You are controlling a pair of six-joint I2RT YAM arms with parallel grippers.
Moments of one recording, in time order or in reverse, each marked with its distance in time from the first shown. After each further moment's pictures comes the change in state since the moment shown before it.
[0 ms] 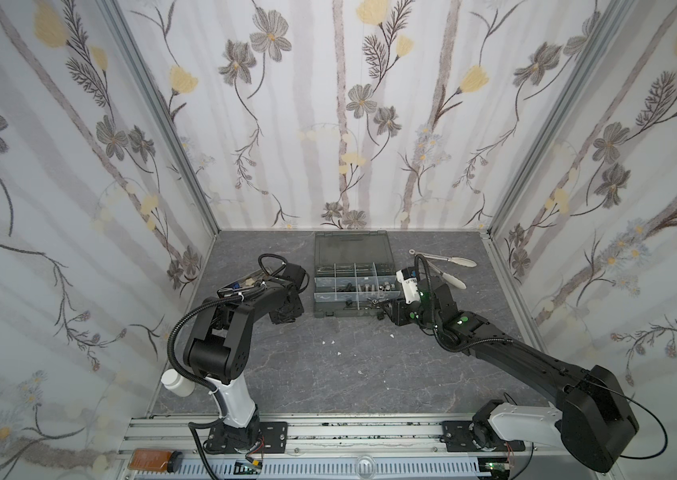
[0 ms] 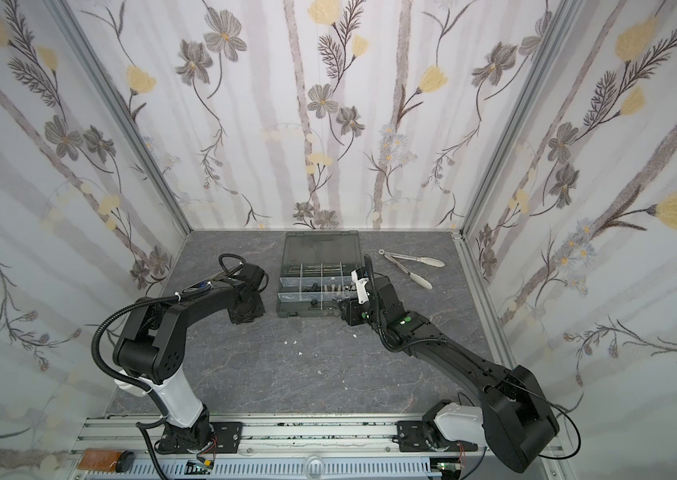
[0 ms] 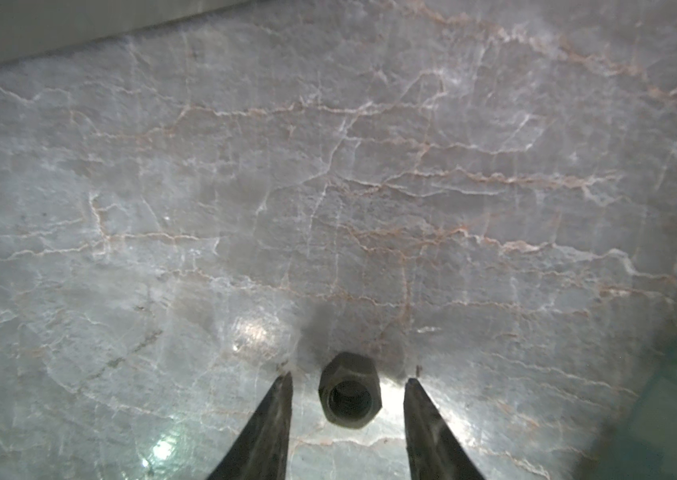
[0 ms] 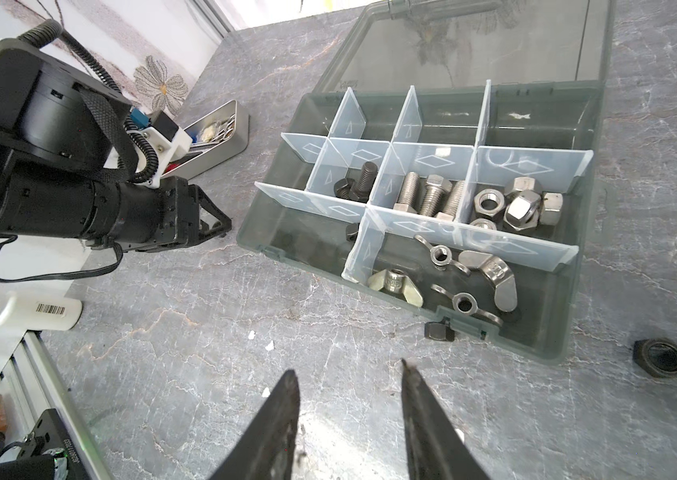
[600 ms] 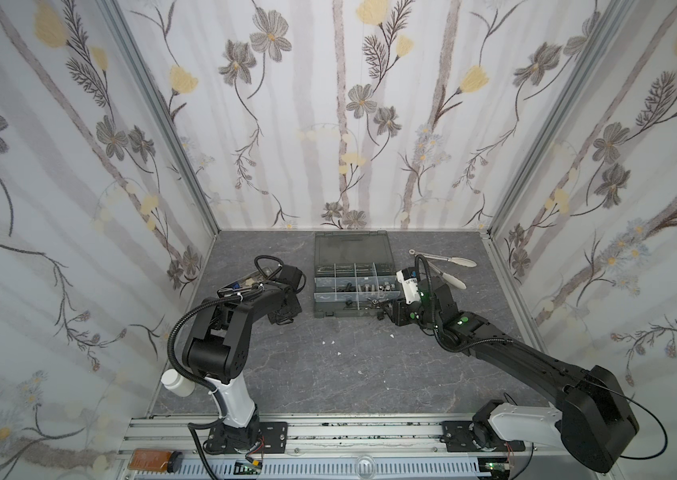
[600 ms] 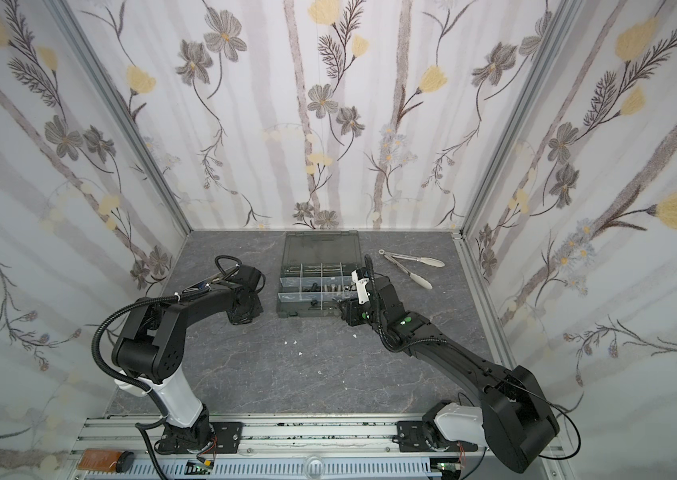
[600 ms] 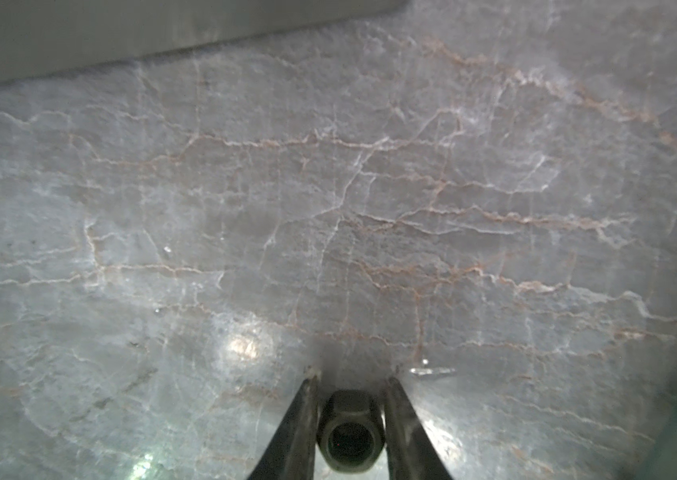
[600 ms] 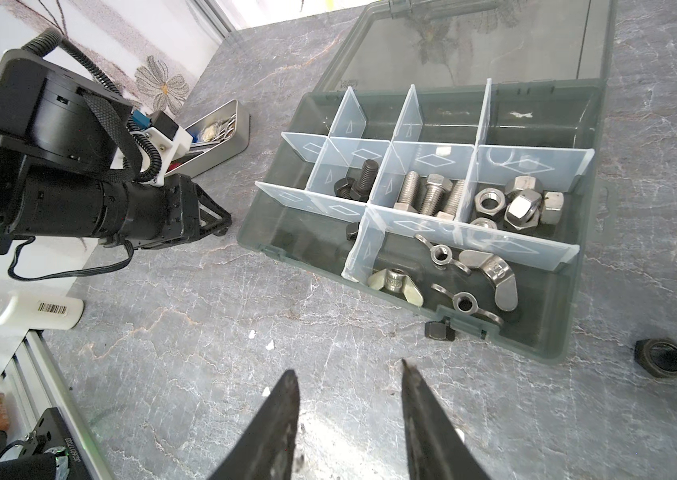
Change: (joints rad) left arm 0.023 0.005 -0.043 0.102 0.005 0.001; right arm -0.002 -0.002 -0.004 0.000 -0.008 0.000
